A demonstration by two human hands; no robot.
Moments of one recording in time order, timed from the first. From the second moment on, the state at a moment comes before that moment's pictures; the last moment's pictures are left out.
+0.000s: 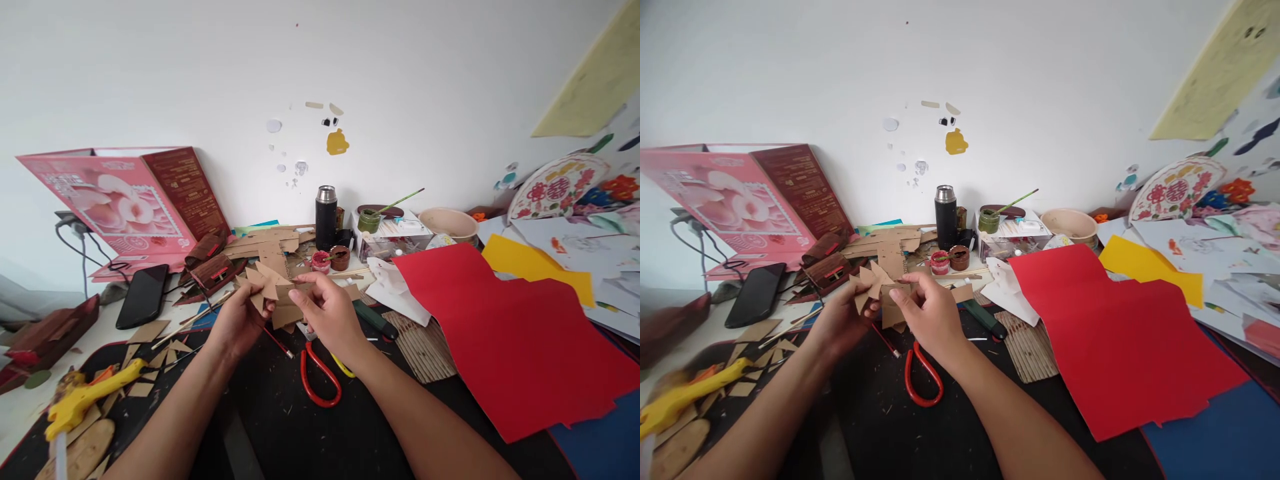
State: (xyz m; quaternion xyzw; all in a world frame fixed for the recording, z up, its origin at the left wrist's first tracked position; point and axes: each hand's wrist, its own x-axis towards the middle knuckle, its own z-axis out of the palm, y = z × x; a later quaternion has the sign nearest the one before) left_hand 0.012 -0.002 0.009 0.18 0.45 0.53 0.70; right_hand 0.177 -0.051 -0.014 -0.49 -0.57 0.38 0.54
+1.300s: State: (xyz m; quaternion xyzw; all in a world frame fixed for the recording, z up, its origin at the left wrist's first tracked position) left_hand 0.003 -0.008 0.009 0.24 0.29 0.51 0.77; right_hand 0.180 -0.046 -0.015 -0.49 -0.51 0.41 0.58
